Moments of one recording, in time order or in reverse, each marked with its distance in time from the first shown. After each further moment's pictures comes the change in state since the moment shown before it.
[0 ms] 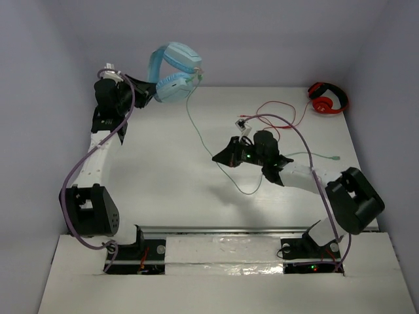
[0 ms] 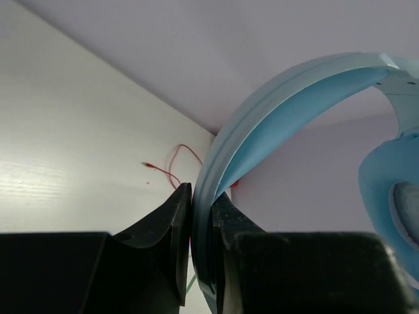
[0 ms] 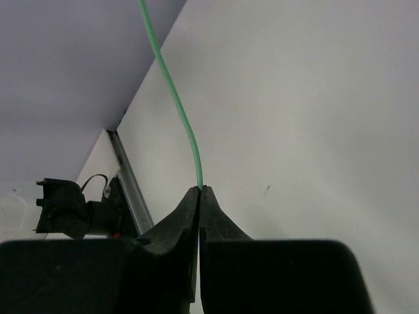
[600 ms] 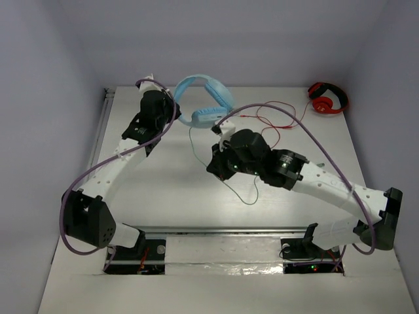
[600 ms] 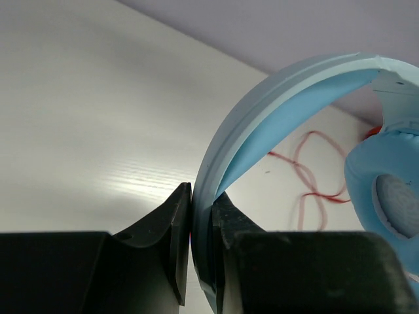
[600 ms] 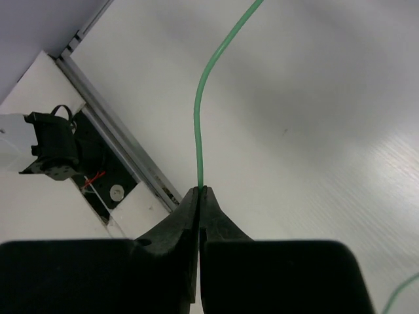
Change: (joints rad) left arm -0.380 -0.082 -0.103 -0.171 -0.671 0.357; right arm 0.453 -0.227 0.530 -1.062 0.575 -0.289
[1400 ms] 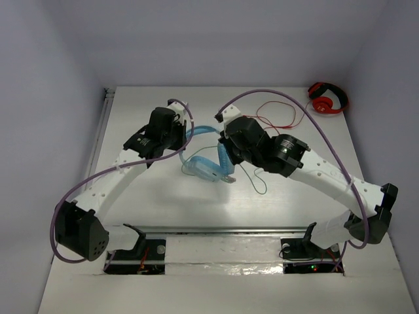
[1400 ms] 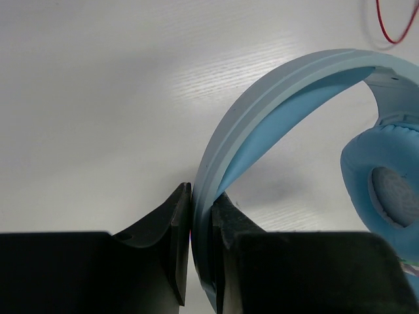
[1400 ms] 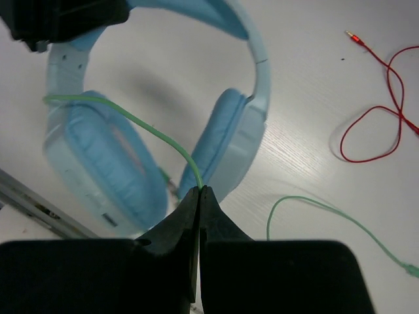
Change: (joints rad) left arm -0.131 -0.072 -0.063 -0.361 0.151 0.486; right arm -0.029 0.095 0.299 -0.371 0.361 -0.199
